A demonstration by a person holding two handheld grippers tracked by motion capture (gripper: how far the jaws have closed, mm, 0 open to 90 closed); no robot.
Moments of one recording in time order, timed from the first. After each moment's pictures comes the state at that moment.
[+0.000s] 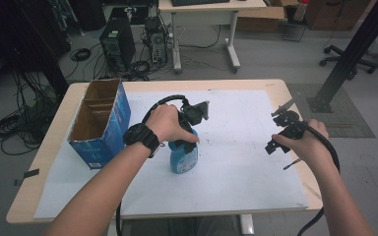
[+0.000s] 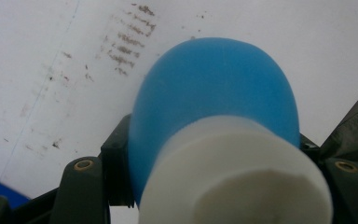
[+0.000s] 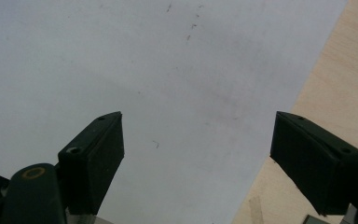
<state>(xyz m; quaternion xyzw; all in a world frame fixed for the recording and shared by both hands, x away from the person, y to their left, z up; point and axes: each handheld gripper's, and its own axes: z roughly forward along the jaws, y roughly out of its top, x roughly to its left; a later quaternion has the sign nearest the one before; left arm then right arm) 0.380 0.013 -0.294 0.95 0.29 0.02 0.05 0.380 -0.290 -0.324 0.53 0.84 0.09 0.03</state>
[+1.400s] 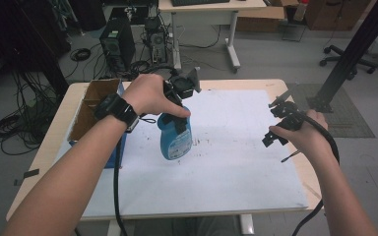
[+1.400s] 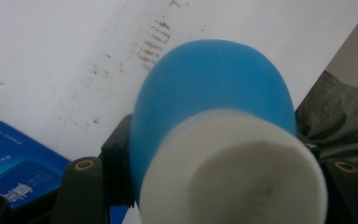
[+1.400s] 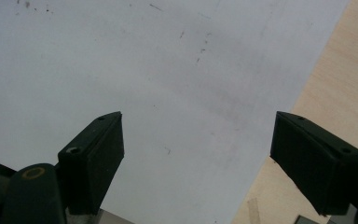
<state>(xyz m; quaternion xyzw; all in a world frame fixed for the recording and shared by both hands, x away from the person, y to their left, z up) 0.378 0.037 -0.197 0.95 0.29 0.03 0.07 0.385 -0.274 -0.294 0.52 0.85 0.09 0.04</state>
